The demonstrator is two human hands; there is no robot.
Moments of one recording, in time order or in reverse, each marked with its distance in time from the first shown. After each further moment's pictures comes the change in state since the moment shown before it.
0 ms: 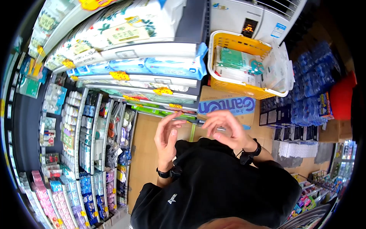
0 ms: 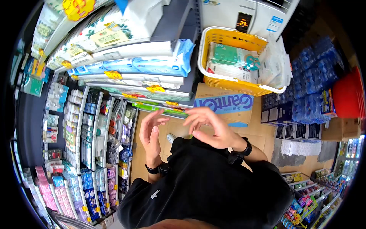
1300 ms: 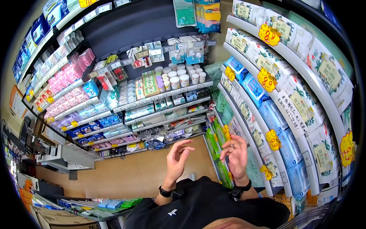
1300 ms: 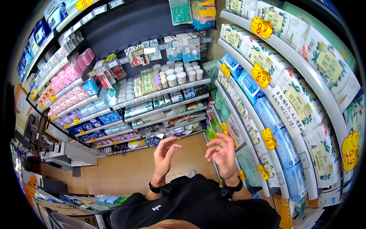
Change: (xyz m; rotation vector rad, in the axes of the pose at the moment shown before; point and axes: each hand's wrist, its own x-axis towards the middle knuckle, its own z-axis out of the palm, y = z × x) left_hand -0.090 0.066 -0.325 0.156 0.882 0.108; right_hand 0.279 0.097 0.318 0.484 -0.481 0.019
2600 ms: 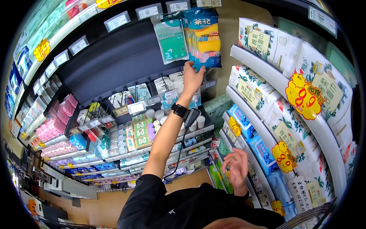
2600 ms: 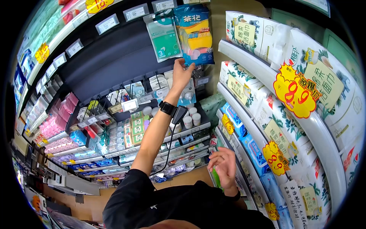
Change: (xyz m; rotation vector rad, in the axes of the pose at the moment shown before) left_hand 0.636 -0.079 0.090 0.591 0.169 0.431; right_hand 0.248 0.078 -0.107 0.019 0.046 -0.198
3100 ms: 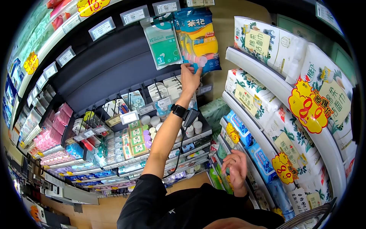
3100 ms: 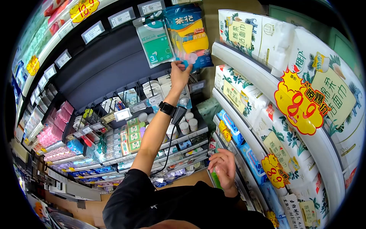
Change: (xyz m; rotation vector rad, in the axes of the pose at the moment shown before) left_hand 0.024 -0.022 0.035 0.066 0.020 -0.067; right_hand 0.023 0.017 -0.025 -0.023 0.053 0.035
